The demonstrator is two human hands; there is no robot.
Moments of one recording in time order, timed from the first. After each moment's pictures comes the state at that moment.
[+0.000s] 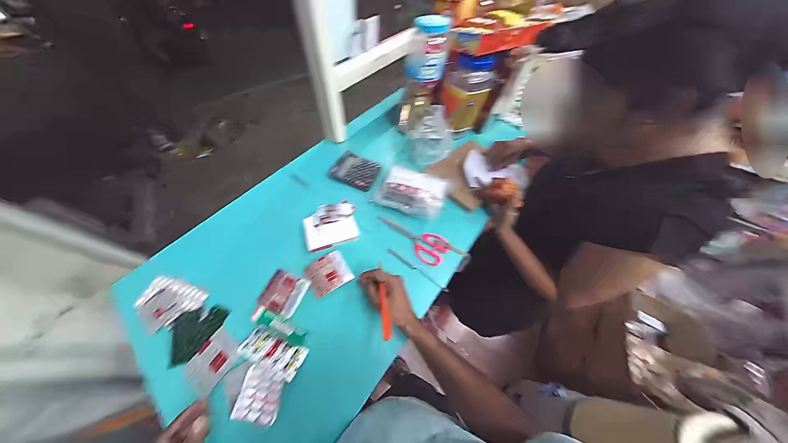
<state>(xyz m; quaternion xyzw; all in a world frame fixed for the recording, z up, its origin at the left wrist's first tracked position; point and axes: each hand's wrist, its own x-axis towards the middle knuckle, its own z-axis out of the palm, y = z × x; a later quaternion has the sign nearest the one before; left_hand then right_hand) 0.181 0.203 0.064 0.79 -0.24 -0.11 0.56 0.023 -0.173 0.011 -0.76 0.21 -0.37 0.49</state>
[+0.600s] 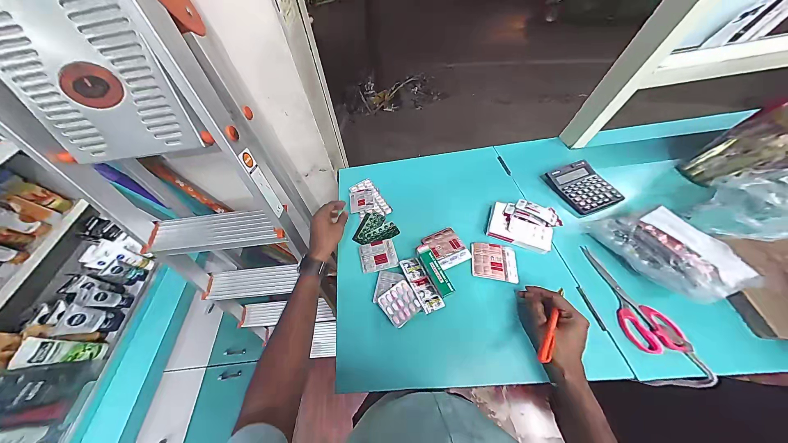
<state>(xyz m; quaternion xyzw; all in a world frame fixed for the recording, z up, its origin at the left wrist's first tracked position) 0.336 0.207 0.093 0.89 -0.12 0.01 0.44 0.037 -0.162 0.013 -0.80 0.15 -0.34 0.47</state>
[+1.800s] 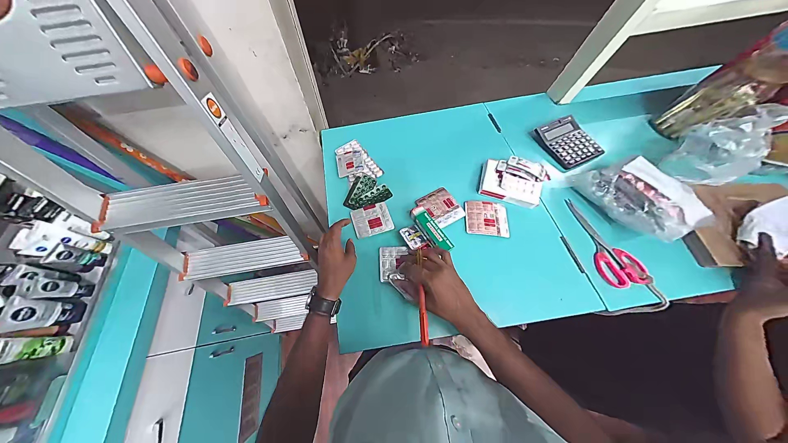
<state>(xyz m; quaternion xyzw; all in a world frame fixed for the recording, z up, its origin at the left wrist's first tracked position) 0.211 0.214 0.036 0.91 -0.14 0.02 0.40 0.085 -0.002 0.039 -0.95 -0.14 -0.15 0.24</state>
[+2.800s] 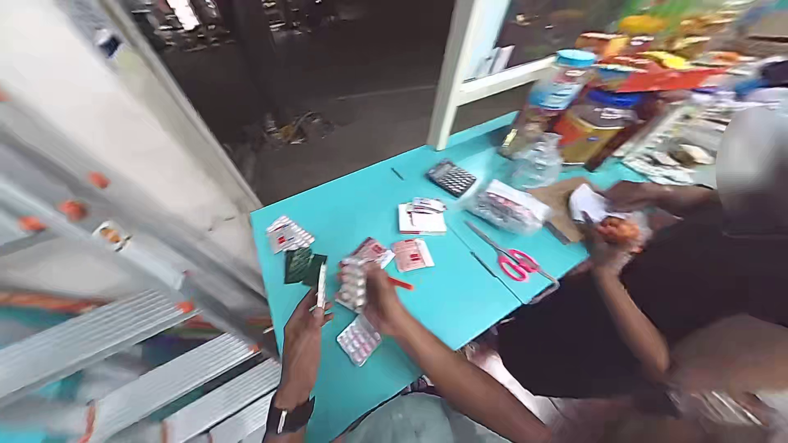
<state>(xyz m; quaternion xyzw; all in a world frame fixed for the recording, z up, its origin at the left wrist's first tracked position) 0.167 0.165 0.076 0.60 -0.13 -0.16 0.77 0.131 -0.003 0.083 -0.37 0.08 -0.14 0.91</state>
